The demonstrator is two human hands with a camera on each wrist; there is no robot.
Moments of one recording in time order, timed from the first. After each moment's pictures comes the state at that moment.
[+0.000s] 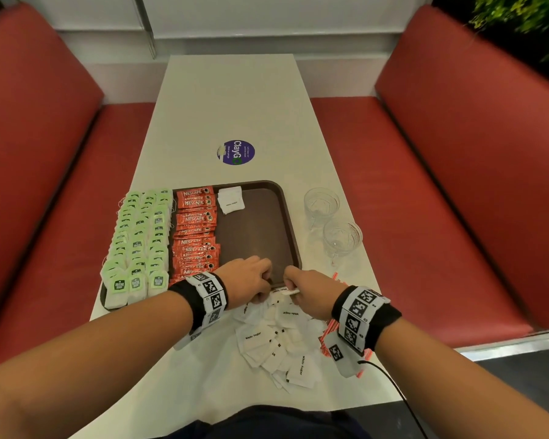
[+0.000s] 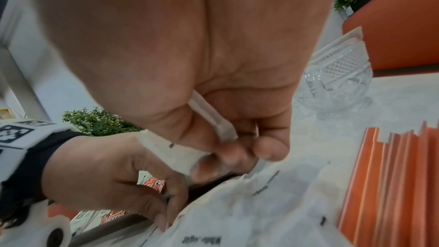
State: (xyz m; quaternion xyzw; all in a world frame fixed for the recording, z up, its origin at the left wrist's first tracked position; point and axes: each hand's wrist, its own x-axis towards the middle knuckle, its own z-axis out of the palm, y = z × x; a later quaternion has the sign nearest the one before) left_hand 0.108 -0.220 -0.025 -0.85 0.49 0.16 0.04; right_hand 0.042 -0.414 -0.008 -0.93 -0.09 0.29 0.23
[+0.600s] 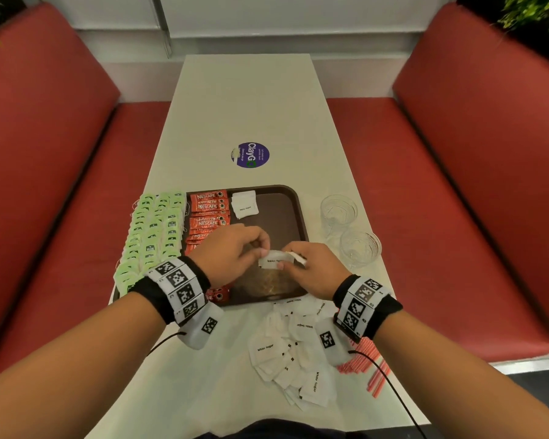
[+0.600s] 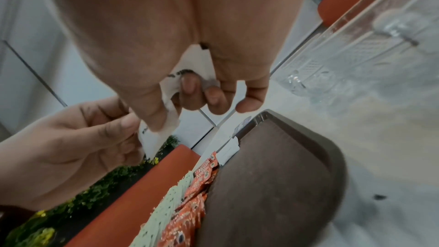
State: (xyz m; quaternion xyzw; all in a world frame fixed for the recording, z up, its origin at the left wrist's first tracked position) left_hand 0.136 -0.182 0.033 -0.90 0.32 0.09 -0.29; right_hand 0.087 -0.396 0.002 -0.90 -0.08 0.08 0.42
